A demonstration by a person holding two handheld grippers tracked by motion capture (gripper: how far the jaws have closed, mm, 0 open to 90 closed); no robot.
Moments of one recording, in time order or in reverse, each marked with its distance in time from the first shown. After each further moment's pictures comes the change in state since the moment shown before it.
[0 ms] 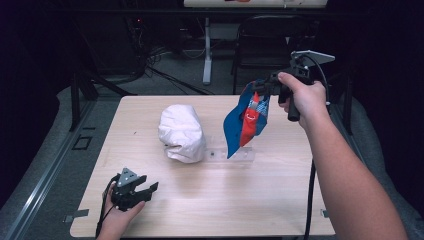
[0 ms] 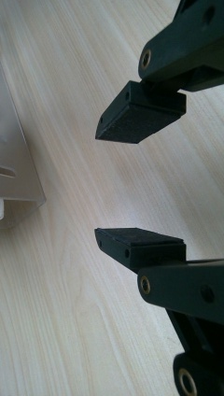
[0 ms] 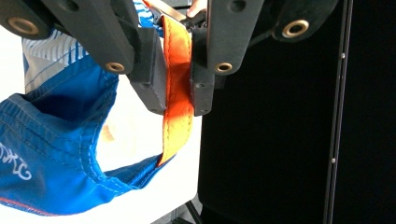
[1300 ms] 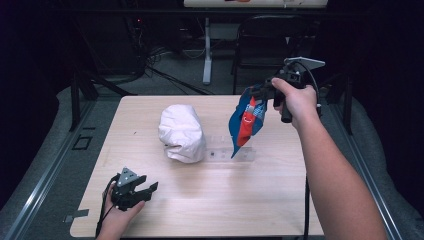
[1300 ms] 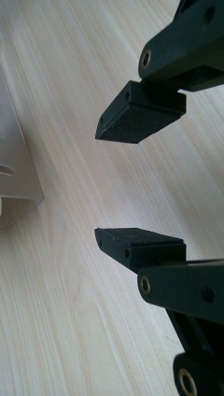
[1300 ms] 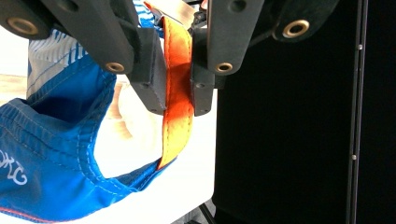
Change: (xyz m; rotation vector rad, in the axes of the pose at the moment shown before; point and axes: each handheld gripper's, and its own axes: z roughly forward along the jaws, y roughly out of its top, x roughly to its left) left arm 0.001 0.000 0.001 0.005 0.000 0.000; right arm -0.021 0.009 0.025 0.021 -0.046 0.020
